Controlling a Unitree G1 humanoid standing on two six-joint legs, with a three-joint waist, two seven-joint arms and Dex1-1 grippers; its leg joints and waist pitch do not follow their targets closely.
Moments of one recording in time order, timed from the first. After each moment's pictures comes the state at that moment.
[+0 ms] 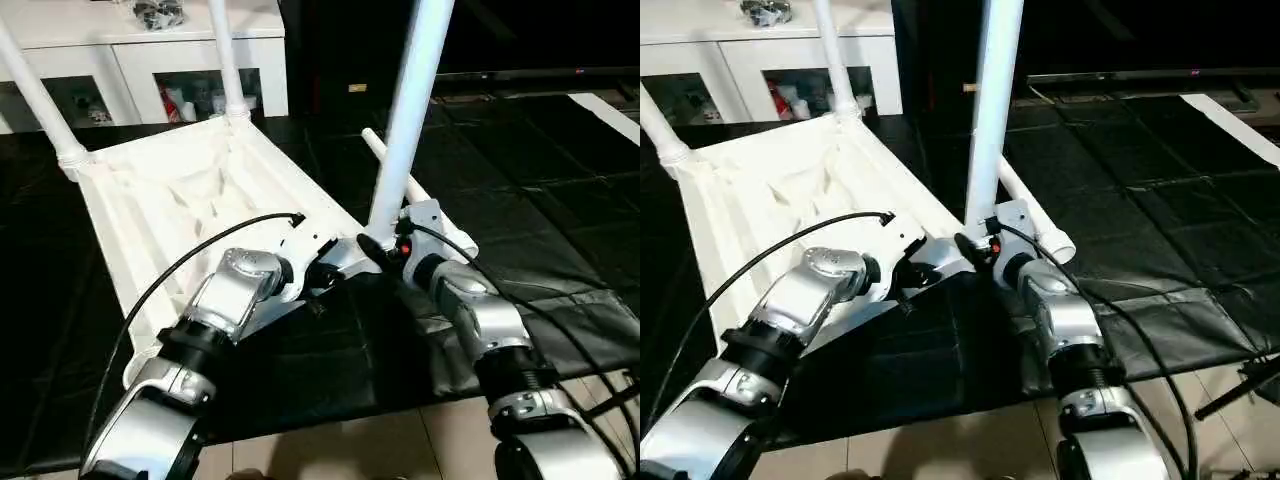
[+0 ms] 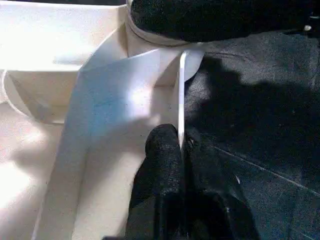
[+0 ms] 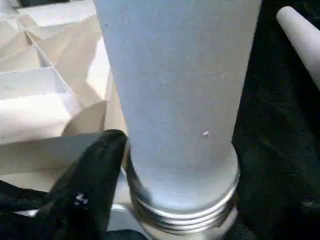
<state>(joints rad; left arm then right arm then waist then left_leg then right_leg) -0.68 0.15 -0.24 0.52 0.06 0.54 -0.78 -0.58 -0.08 -0.02 0.62 0.12 0.23 0.45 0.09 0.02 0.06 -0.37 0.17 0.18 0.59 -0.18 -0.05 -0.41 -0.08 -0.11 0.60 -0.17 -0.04</state>
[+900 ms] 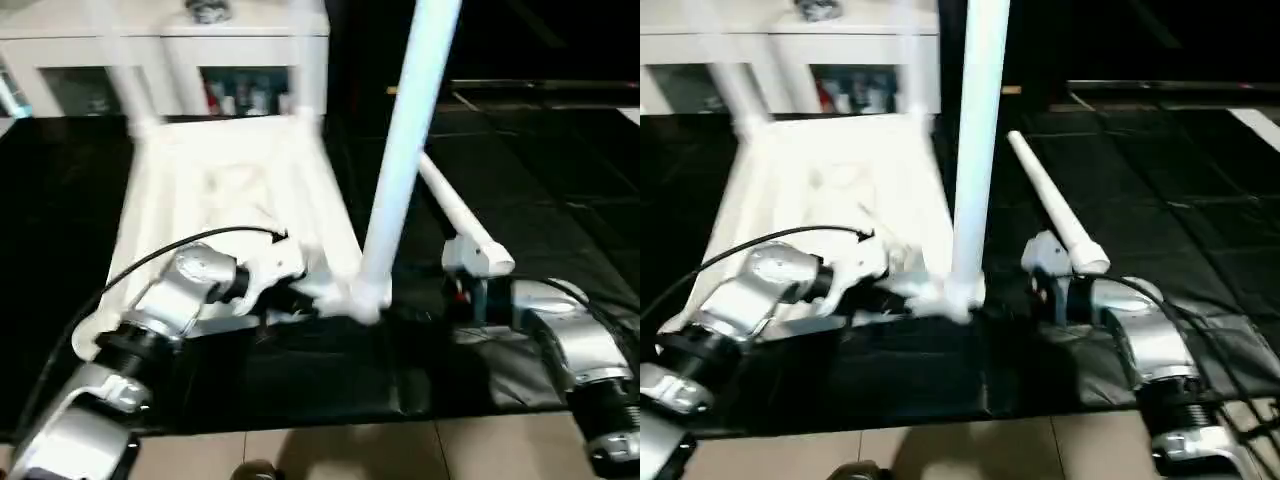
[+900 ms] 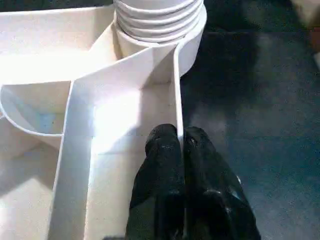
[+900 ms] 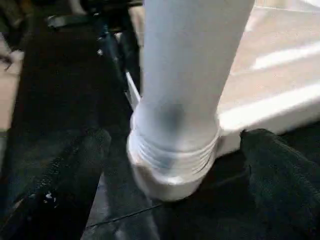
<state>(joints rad) -0.63 0.43 -0.40 0.50 0.03 0.11 -1.32 -0.41 -0.49 0.15 0.40 0.19 0.05 1.26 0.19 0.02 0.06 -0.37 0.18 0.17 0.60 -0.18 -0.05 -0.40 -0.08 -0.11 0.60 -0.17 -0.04</state>
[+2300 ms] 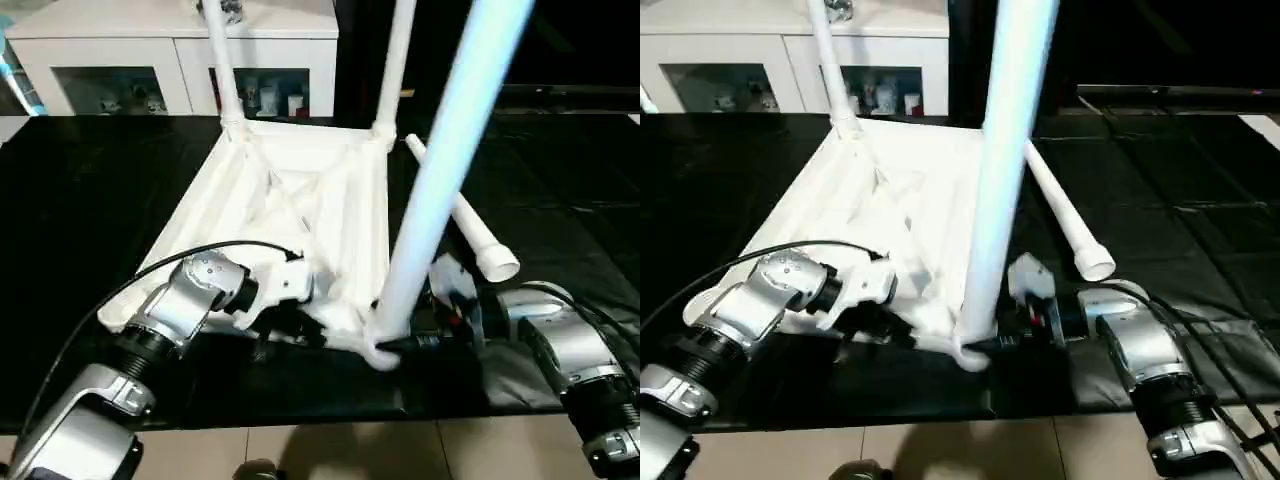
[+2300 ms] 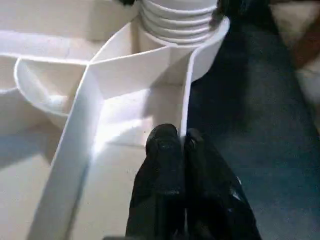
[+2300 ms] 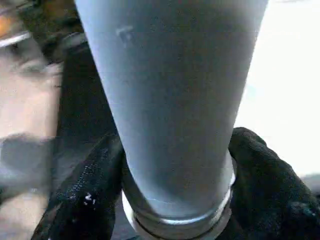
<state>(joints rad) -0.63 0.37 -0.36 0.52 0.03 0.22 -1.24 -0.42 -0.39 0.14 0.42 0.21 0.22 1.17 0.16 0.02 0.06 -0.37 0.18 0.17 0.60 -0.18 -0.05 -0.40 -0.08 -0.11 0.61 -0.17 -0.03</state>
